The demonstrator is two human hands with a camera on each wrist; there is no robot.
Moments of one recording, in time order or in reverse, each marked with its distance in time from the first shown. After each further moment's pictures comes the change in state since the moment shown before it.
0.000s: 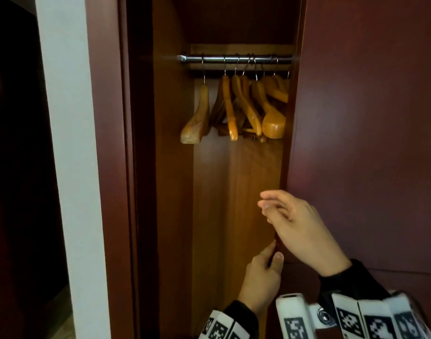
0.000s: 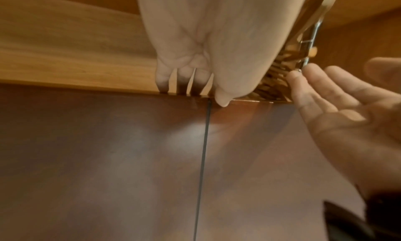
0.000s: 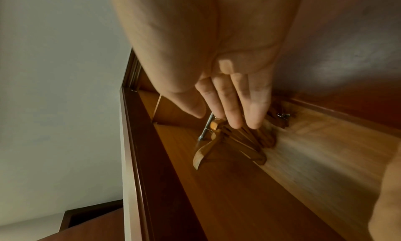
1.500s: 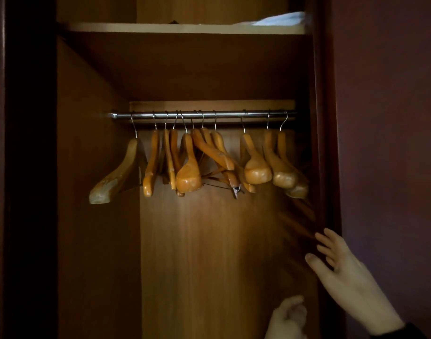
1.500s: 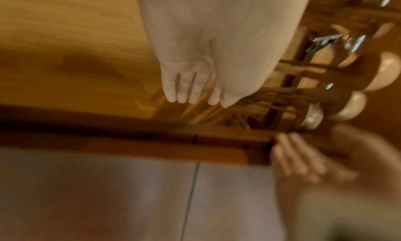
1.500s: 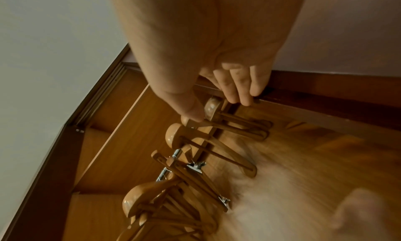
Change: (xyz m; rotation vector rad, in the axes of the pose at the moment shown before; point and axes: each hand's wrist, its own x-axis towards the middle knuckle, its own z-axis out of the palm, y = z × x) left_hand 0.086 0.056 0.165 -0.407 -0.205 -0.372; right_hand -0.011 0.150 -0.160 0.006 0.274 0.295
